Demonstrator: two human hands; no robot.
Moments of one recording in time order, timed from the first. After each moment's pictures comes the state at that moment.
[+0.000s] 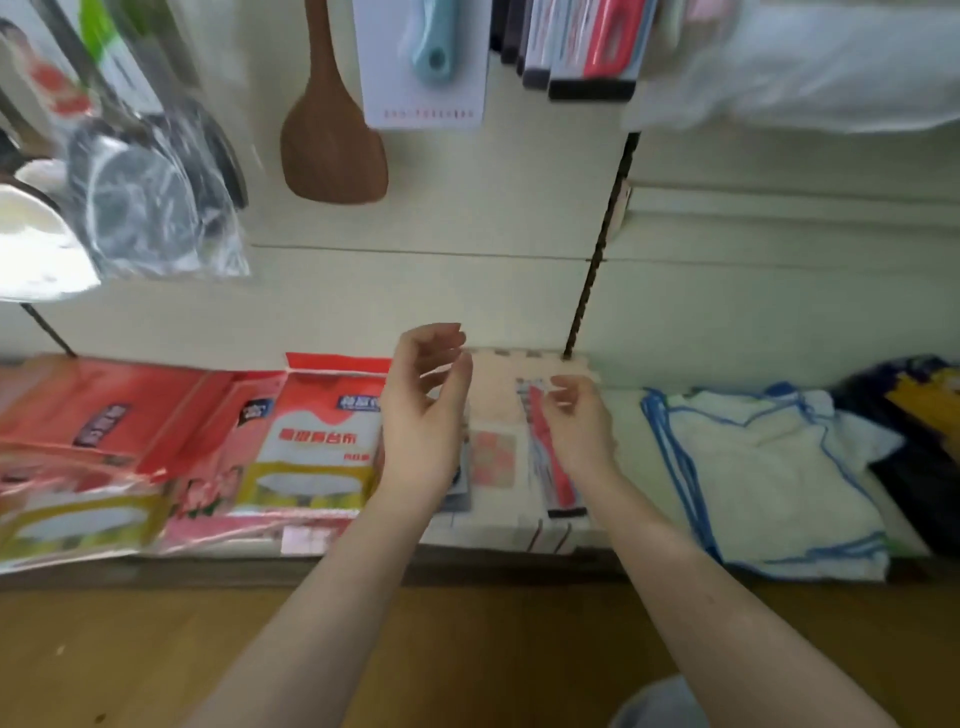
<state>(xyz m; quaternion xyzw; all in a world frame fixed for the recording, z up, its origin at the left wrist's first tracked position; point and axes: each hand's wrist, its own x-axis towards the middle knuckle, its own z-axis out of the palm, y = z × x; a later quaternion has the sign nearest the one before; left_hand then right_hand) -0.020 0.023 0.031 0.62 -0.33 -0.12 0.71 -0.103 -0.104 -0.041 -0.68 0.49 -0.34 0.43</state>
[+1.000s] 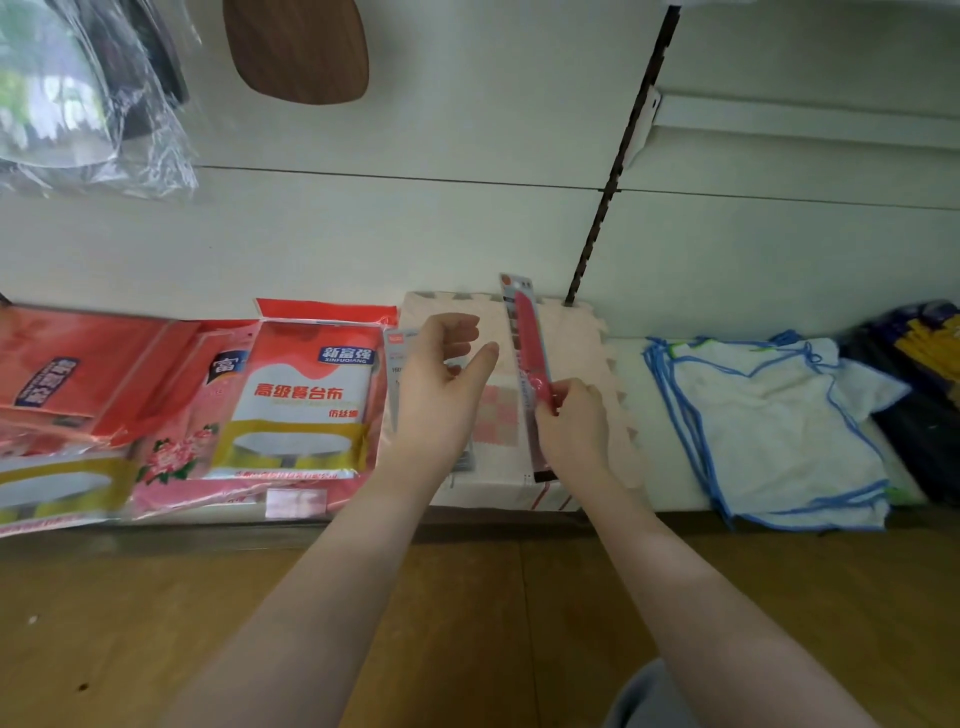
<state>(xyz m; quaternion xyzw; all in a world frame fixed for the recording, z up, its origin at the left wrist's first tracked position) -0.006 0.006 -0.019 0.70 -0.31 -0.21 0.60 -0.100 -0.089 -0.096 -0.73 0.57 -0.21 0.32</state>
